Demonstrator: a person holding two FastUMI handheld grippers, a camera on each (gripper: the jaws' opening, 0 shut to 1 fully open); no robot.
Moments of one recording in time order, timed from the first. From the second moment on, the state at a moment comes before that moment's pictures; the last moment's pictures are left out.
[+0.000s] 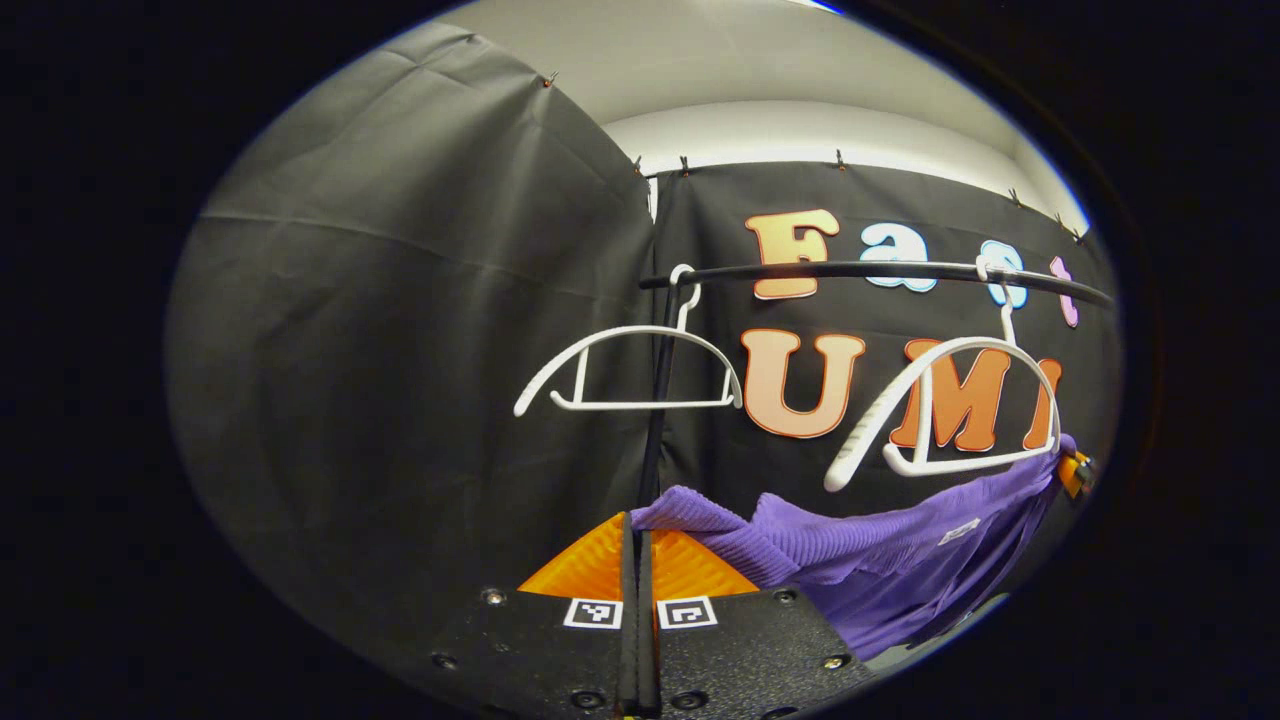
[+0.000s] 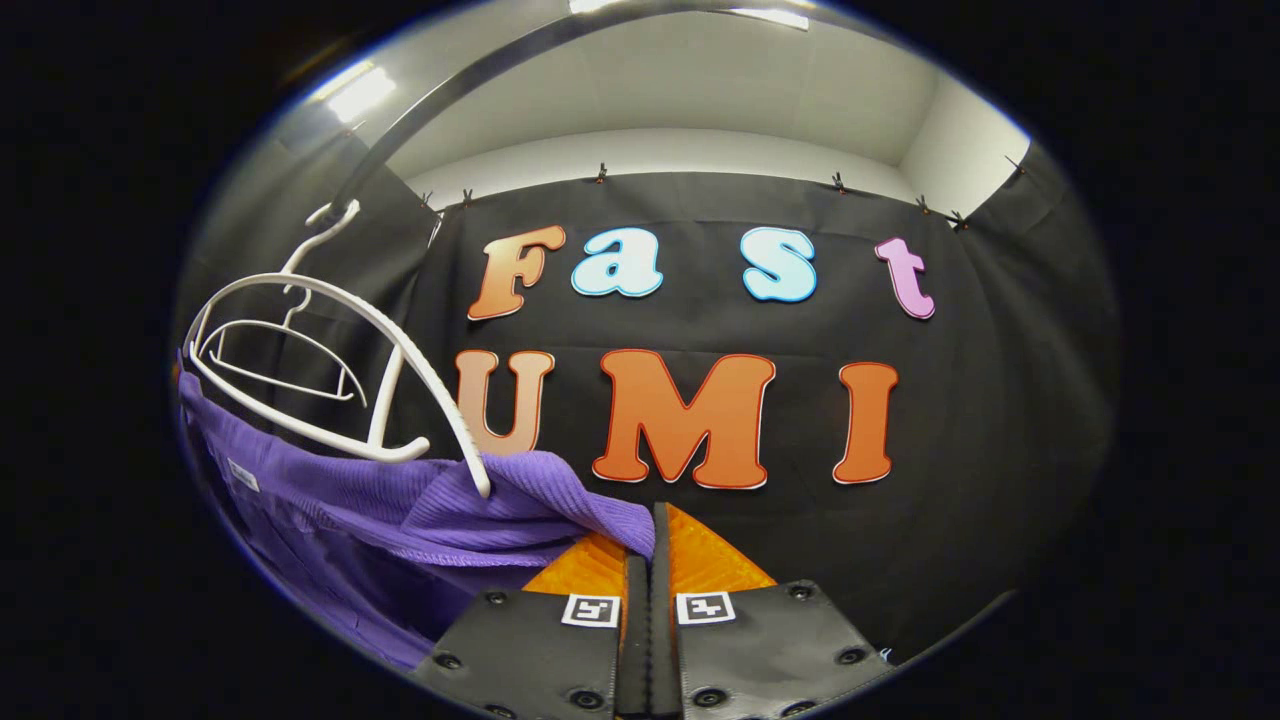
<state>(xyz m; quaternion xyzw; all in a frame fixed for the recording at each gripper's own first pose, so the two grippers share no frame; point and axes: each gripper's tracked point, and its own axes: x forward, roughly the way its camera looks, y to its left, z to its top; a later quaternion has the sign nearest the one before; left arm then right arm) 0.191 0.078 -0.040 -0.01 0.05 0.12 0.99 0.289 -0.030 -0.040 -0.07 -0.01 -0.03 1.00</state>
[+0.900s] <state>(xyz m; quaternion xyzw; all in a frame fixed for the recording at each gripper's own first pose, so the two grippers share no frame) 0.208 -0.098 -0.113 0.03 0.10 -0.07 0.99 0.218 0.025 -0.091 0.02 0.06 0.03 1.00</state>
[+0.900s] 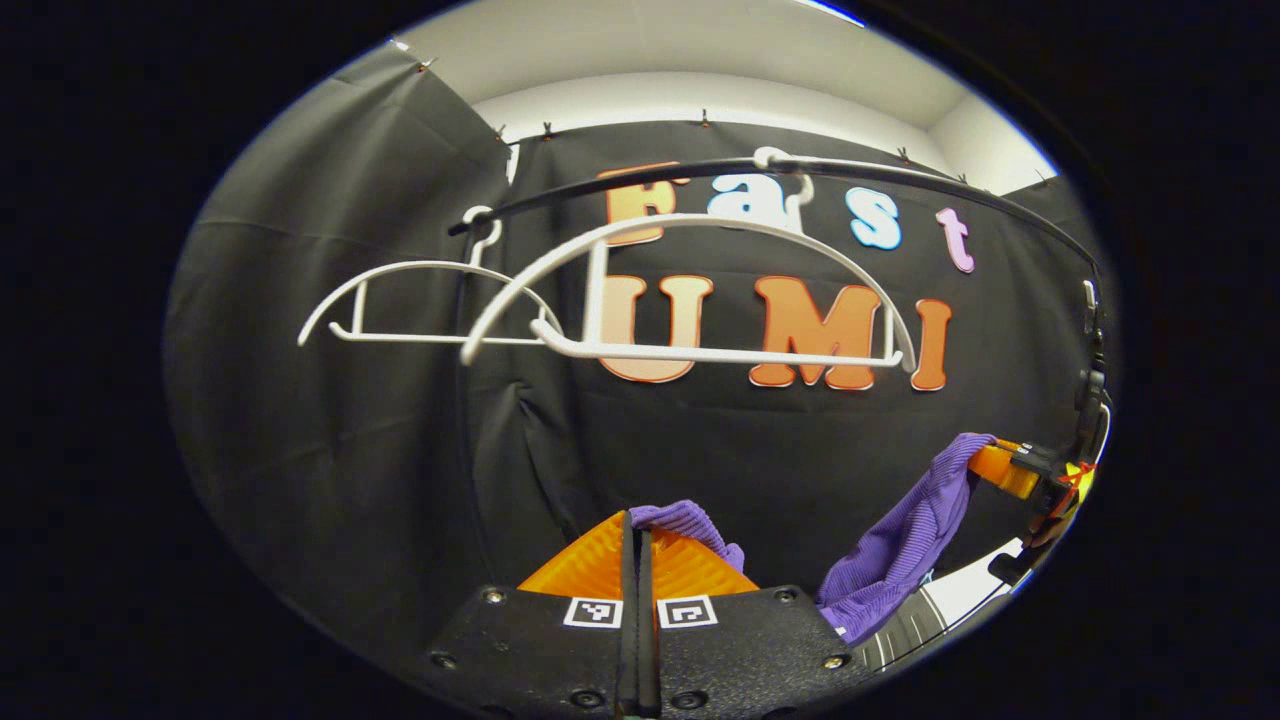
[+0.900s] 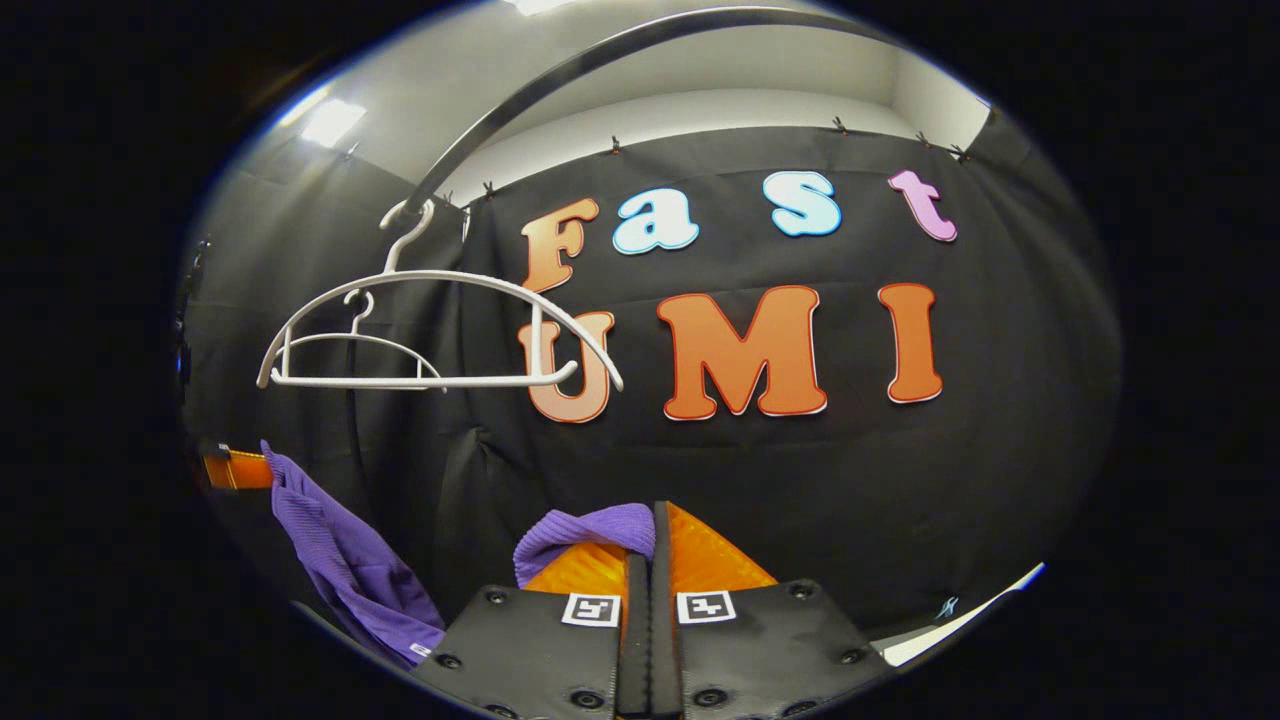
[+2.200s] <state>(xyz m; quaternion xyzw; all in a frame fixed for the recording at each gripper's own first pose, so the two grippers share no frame) 0.225 -0.190 -0.279 0.04 0.24 -0.24 0.94 0.135 0.019 -0.208 -0.01 0.15 -0.11 0.98</state>
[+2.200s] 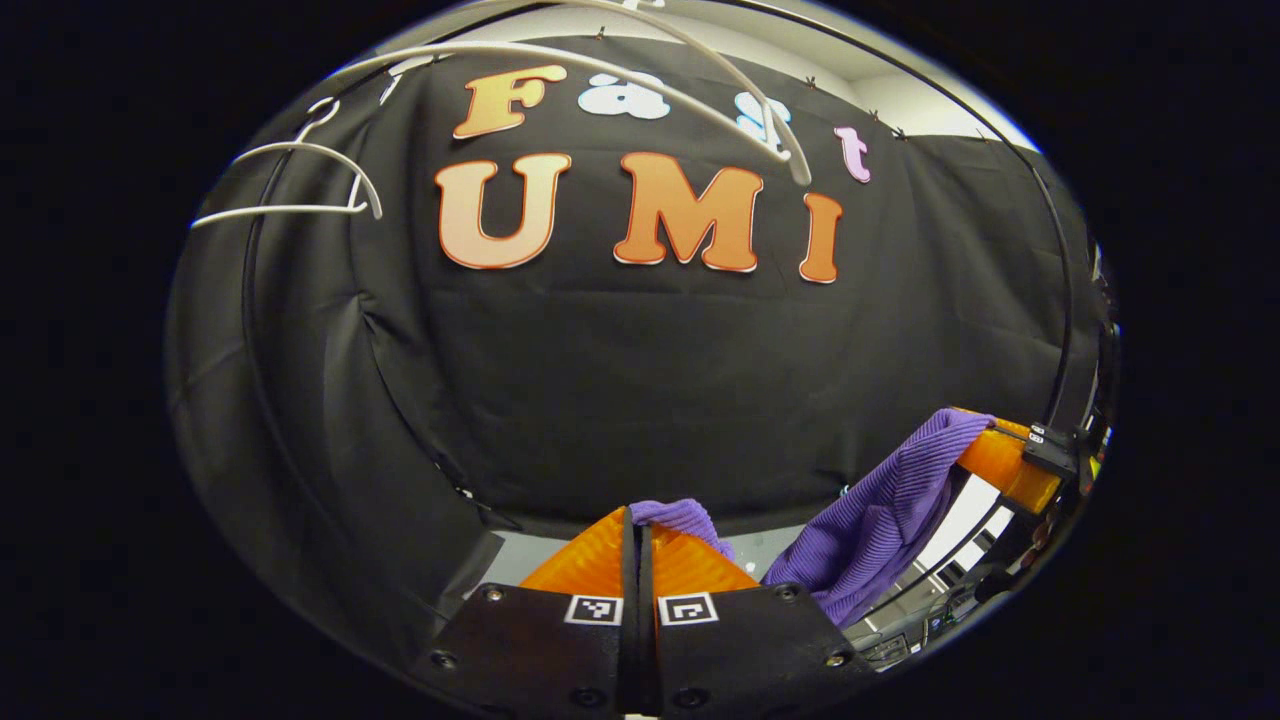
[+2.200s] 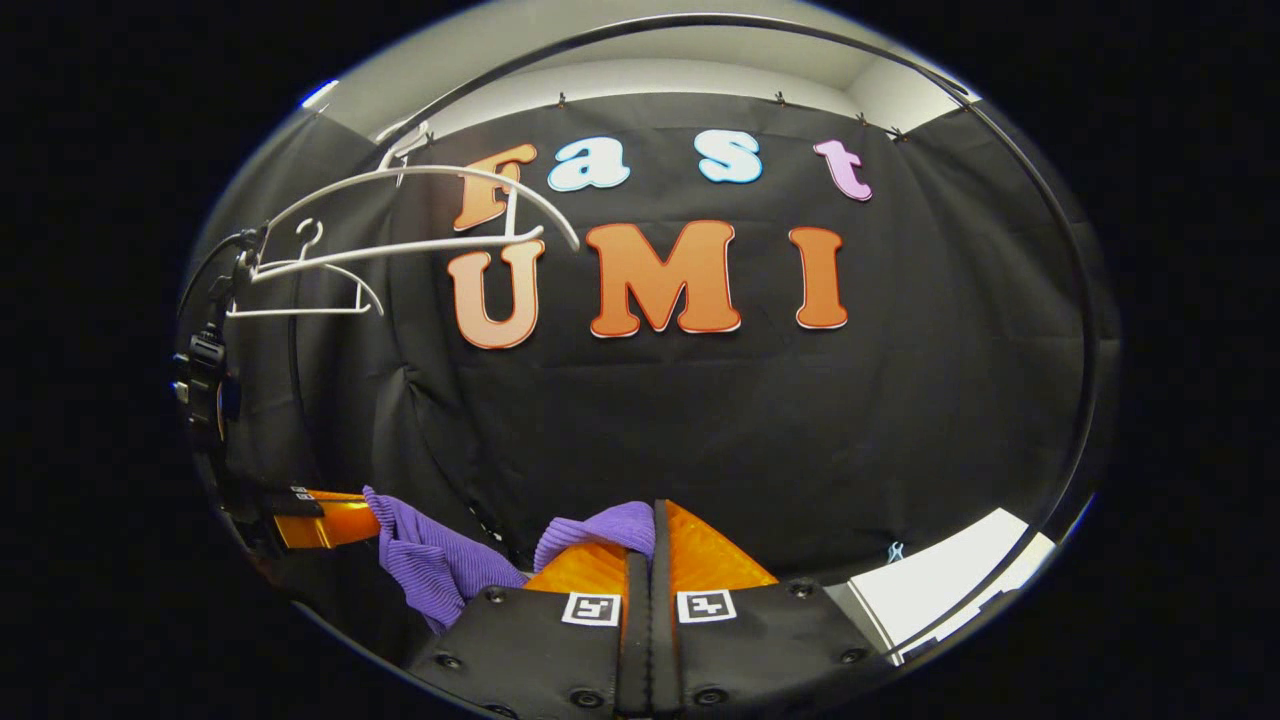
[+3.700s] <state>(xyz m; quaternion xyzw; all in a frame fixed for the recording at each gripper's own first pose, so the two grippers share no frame) 0.132 -0.137 -0.651 0.11 0.51 -0.20 0.83 0.053 0.043 -0.607 0.04 0.42 -0.14 0.90</state>
